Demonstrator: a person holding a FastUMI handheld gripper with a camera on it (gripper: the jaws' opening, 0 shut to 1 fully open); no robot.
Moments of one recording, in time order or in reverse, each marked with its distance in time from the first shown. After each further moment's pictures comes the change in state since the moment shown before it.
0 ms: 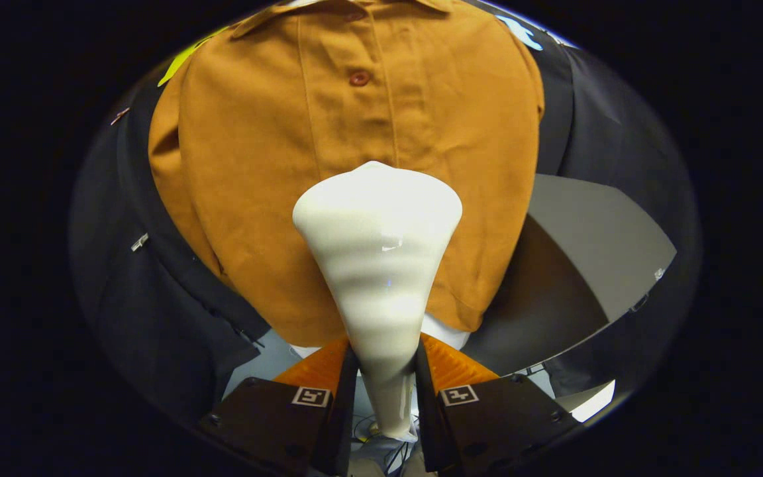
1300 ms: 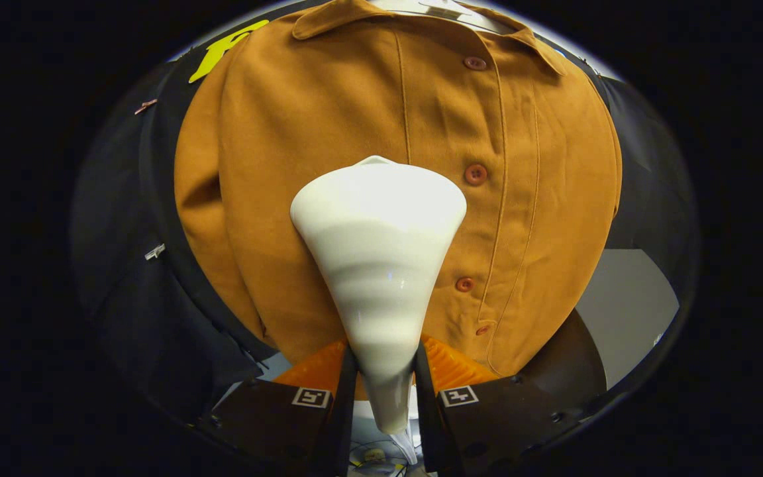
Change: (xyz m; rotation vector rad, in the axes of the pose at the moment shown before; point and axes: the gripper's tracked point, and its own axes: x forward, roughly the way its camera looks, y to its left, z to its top) arm 0.038 0.079 0.067 -0.116 -0.077 0.094
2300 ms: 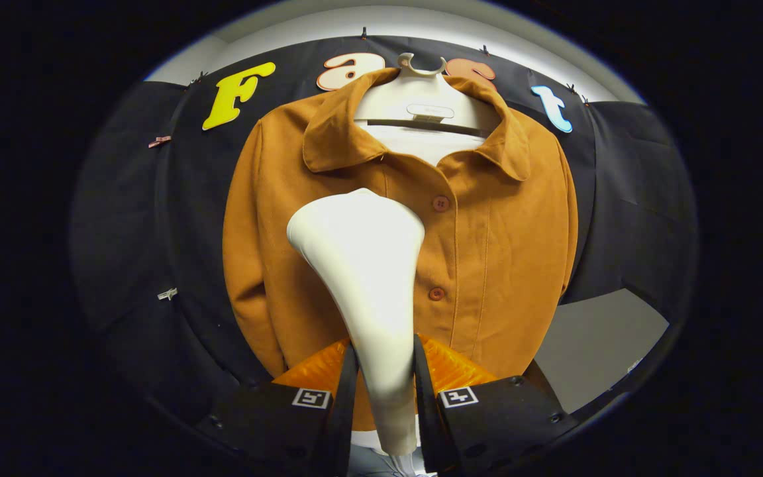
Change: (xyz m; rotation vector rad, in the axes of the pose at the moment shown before) arm -0.073 -0.008 0.097 0.008 -0.293 0.002
